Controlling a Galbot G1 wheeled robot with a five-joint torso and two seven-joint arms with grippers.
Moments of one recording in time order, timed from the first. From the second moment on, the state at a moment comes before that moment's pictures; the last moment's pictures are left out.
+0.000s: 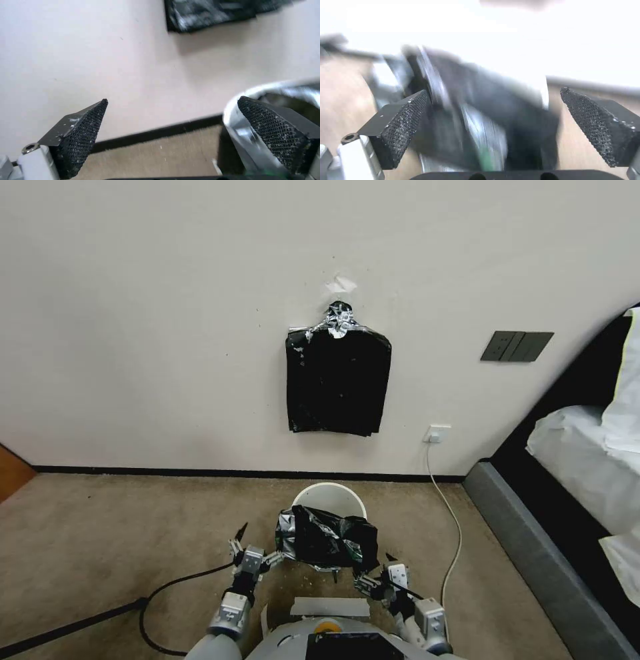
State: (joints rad) left arm 1.81 -0.96 -0.22 -2.21 -0.04 -0.08 -0.50; right arm -1.96 1.03 0.20 2.38 0.27 -0.13 0.28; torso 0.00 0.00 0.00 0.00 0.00
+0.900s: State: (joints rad) left arm 1.94 -1.17 -0.33 -2.23 0.08 -0.19 -0.38; right arm -0.73 0.70 -0.19 1.77 0.75 -0.39 -0.33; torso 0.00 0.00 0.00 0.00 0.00
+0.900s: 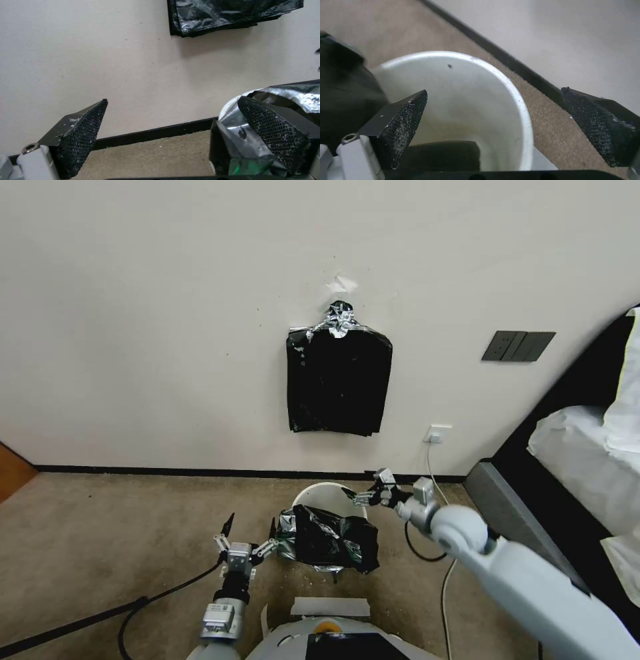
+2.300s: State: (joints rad) left arm 2.01 -1.20 -0.39 -2.27 0.09 -0.21 -0.38; right arm -0.48 0.82 -0.48 1.43 0.69 -0.25 -0.49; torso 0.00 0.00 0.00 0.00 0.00
